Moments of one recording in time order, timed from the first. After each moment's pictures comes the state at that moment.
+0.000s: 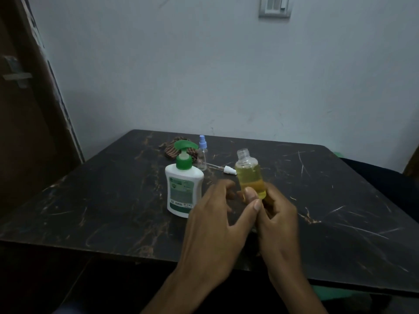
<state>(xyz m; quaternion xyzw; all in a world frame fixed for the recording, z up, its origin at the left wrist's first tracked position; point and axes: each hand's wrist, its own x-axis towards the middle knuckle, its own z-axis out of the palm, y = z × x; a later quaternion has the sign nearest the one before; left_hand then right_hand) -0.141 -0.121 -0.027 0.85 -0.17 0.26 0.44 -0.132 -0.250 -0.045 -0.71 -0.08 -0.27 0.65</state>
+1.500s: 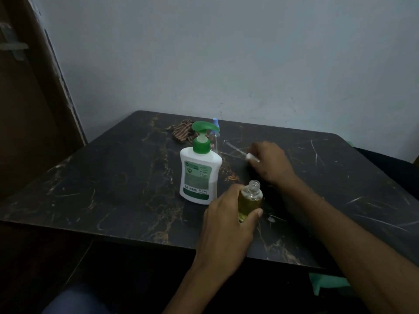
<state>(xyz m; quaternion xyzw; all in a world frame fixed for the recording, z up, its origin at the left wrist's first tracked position) -0.125 -0.113 -0.064 0.87 -0.11 0.15 0.46 0.050 -0.284 -0.047 -0.96 -0.11 -0.21 0.17</state>
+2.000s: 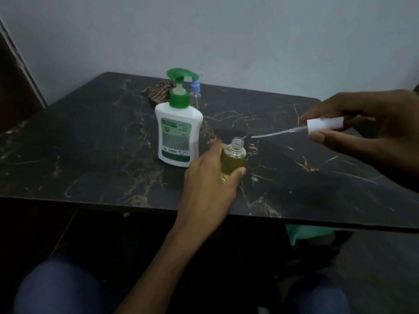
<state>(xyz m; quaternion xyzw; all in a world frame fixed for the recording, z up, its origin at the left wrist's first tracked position) -0.125 -0.112 -0.067 0.86 -0.13 0.17 0.47 -0.158 -0.354 0.055 -0.93 -0.20 -0.20 0.23</state>
